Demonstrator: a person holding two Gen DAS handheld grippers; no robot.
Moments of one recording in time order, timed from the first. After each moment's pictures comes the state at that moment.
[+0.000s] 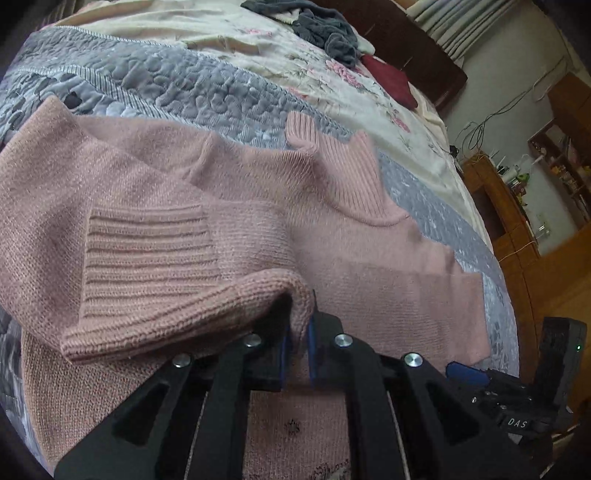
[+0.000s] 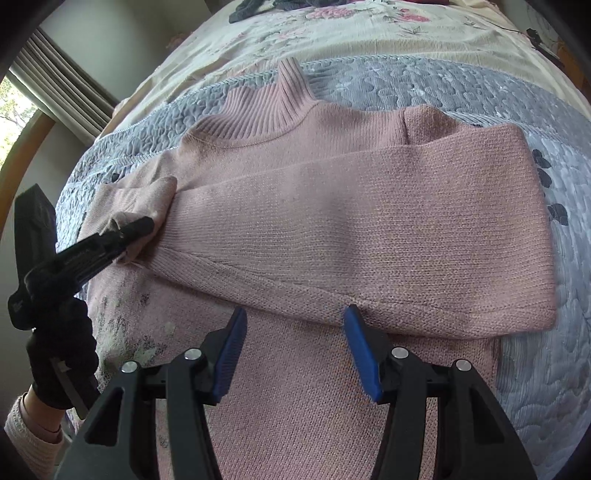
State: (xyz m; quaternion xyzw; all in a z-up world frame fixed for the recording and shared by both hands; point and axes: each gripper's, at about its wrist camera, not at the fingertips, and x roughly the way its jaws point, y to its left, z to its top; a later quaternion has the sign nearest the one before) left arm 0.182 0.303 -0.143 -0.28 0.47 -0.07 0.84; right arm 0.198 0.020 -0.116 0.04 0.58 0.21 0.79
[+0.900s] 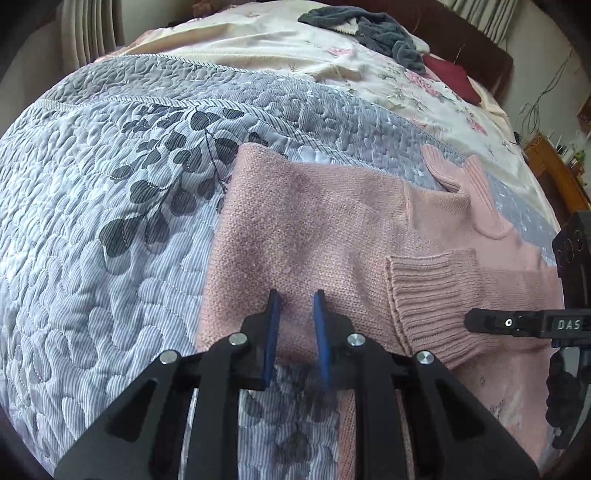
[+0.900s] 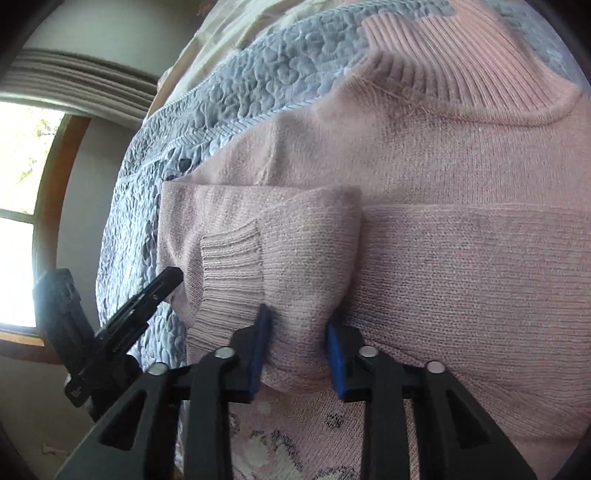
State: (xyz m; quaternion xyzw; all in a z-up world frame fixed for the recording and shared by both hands) left arm 0.148 0.438 -0.120 -0.16 0.49 0.06 0.86; right arm 0.252 0.203 -0.145 0.12 0.65 0.33 0.68
